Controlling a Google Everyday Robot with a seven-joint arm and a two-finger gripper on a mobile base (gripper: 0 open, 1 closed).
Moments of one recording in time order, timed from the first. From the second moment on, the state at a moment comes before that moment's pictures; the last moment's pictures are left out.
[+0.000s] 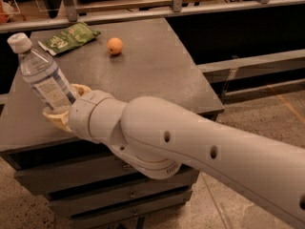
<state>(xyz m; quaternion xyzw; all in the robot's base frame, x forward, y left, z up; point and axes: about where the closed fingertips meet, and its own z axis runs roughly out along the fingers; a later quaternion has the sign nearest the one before) 0.467 0.196 0.903 -0.42 0.67 0.24 0.57</state>
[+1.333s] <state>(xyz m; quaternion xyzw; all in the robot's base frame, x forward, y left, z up) 0.407 0.161 0.903 -0.38 0.72 0.16 0.57</state>
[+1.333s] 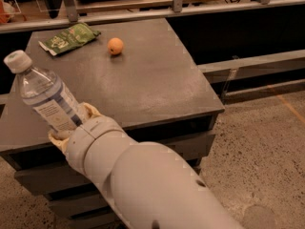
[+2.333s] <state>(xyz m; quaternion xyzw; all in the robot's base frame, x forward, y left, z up) 0.410 0.138 0.888 -0.32 0.75 0.14 0.56</state>
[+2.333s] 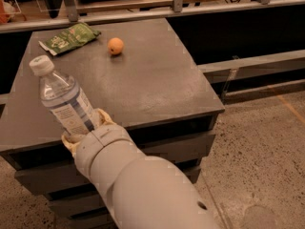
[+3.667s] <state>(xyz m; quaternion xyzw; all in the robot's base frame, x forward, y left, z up) 0.433 0.053 0.889 -0.27 0.77 0.06 0.57</state>
